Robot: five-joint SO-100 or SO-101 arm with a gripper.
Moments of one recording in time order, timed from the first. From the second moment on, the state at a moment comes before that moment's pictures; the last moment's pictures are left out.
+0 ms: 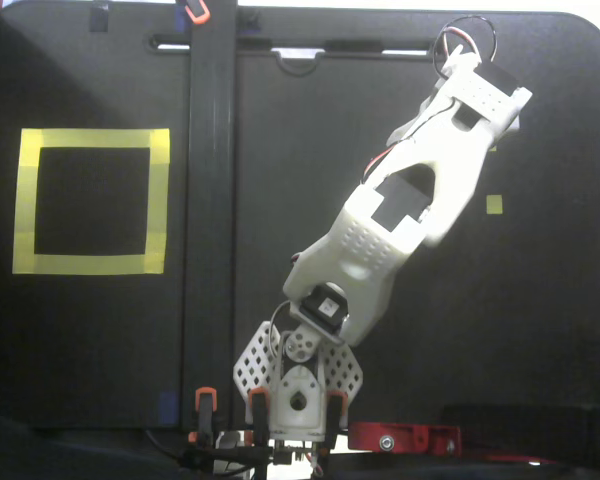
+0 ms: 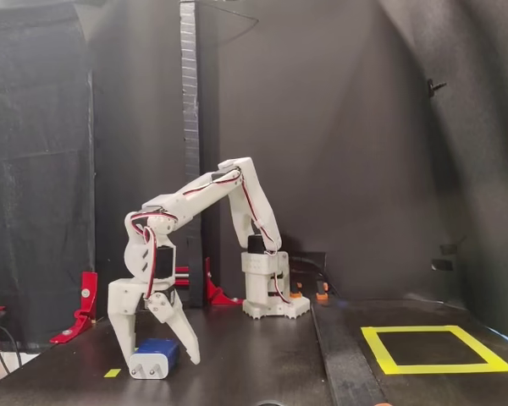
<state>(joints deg) 35.2 67.7 90.2 59.9 -130.6</state>
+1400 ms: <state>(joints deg) 31.6 80.8 82.9 81.4 -123.8</state>
